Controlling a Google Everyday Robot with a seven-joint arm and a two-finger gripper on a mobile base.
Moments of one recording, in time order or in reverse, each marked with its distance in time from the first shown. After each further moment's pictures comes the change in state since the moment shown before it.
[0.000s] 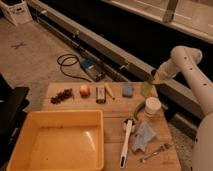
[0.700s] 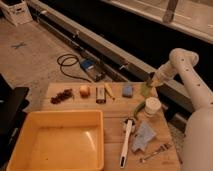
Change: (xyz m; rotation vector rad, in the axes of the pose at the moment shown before) arm 0.000 0.003 0.029 -0.061 -0.042 0.026
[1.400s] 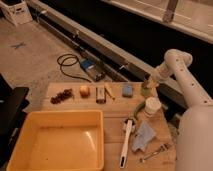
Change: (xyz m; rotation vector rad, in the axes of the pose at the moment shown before) arm -0.014 0.006 0.021 -0.057 -0.013 -0.019
